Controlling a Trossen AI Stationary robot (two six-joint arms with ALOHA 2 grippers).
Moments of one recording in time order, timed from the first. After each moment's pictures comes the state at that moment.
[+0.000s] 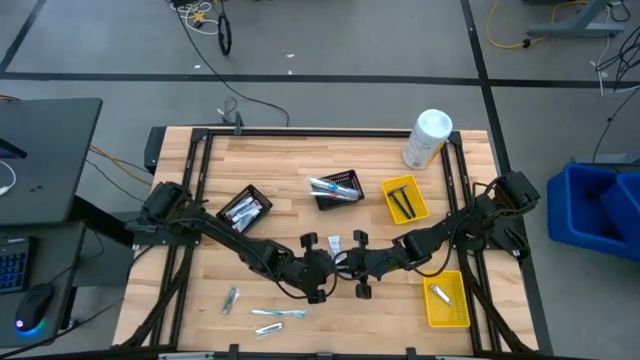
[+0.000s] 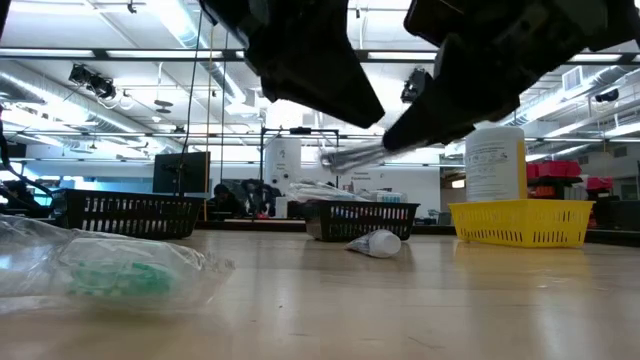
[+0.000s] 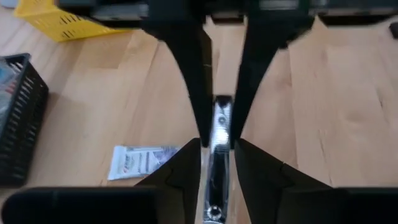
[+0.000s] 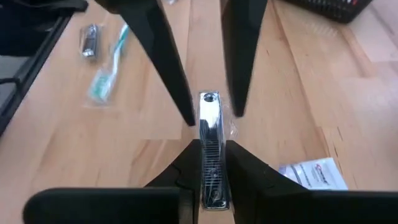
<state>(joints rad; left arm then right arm) -0.44 1.89 1.28 -0.15 -0.50 -0.36 0.43 1.67 0.83 0.18 0.28 0.29</state>
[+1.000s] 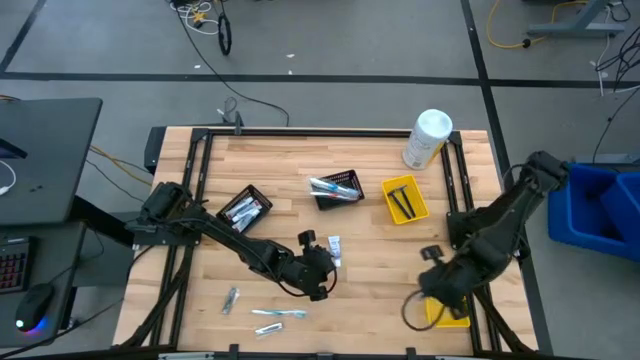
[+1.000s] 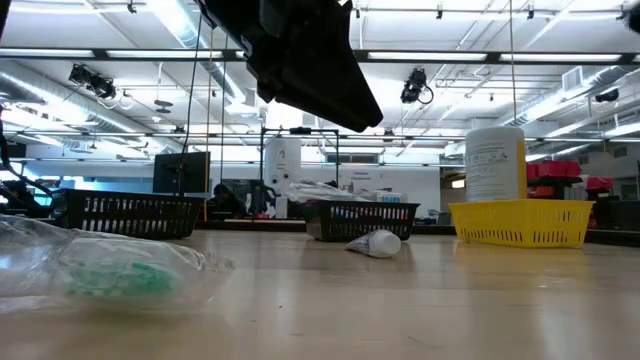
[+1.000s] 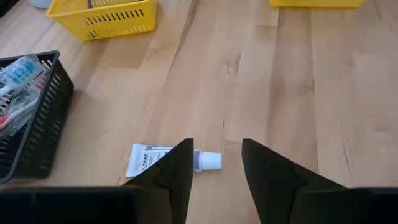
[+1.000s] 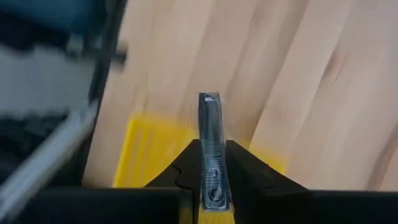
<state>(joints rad) -0.43 1.89 1.28 -0.16 -0.57 -0.39 0.83 1.28 1.02 -0.98 -0.03 0.53</state>
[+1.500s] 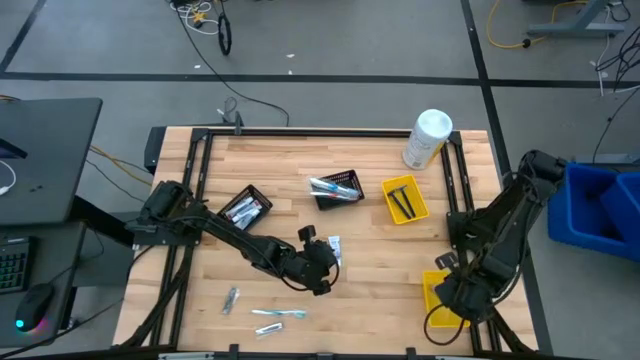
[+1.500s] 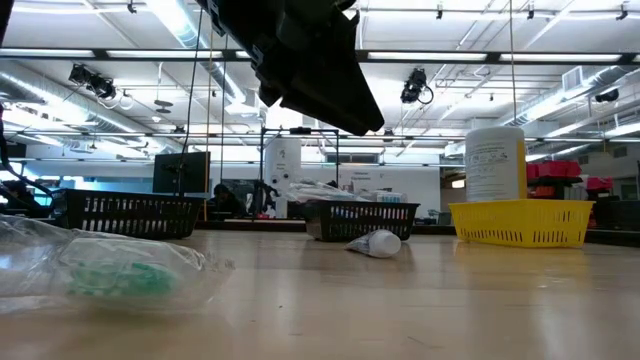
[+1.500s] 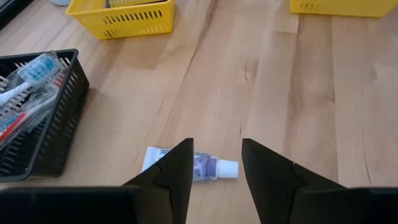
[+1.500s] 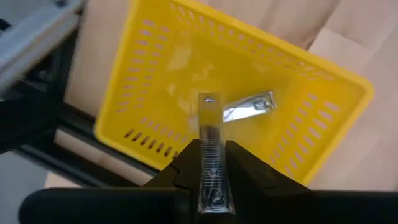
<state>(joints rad) -0.41 1.89 1.27 -0.16 -0.59 -0.41 1.03 1.28 0.88 -1.00 -0.11 0.61</state>
